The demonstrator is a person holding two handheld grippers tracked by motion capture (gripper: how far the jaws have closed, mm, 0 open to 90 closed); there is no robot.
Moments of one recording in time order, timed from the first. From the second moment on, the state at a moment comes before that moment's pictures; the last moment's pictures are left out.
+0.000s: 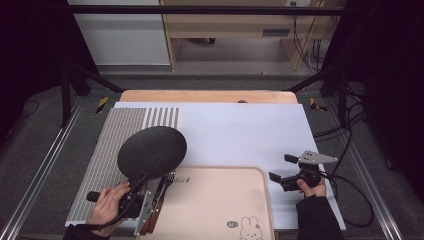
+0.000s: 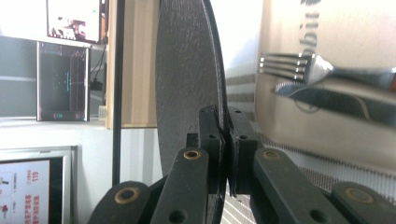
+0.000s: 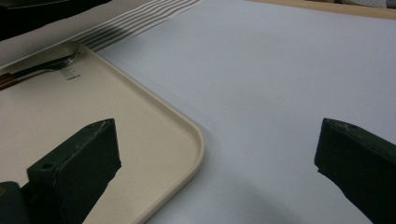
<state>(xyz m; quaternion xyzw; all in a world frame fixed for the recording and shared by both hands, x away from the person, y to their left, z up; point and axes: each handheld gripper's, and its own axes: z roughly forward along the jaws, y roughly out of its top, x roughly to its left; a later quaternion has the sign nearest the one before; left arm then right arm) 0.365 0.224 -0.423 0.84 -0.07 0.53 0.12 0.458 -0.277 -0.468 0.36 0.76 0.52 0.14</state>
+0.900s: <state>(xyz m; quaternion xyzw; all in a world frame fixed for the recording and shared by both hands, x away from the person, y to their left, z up) 0.339 0.172 -0.410 0.84 -0.12 0.50 0.17 0.459 -0.277 -0.469 0.36 0.76 0.52 0.14</state>
